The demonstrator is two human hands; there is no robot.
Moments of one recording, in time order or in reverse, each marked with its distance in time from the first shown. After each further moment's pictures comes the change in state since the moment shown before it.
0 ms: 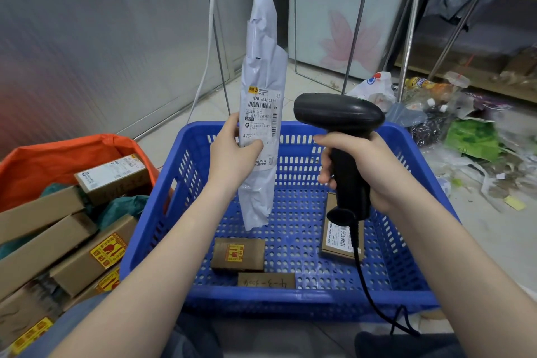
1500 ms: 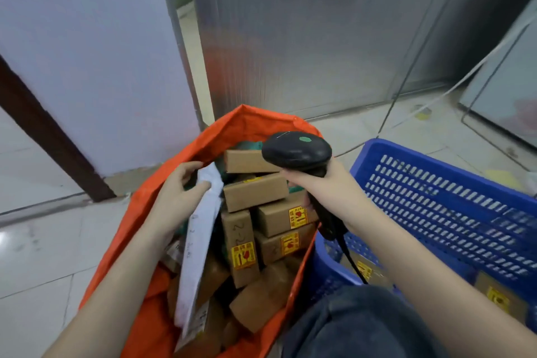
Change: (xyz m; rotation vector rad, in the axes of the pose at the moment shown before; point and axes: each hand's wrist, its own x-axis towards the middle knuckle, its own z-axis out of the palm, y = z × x) left_hand -0.155 -0.119 -0.383 0.108 0.497 -0.412; right_hand -0.028 0.013 0.348 -0.444 -0.550 -0.133
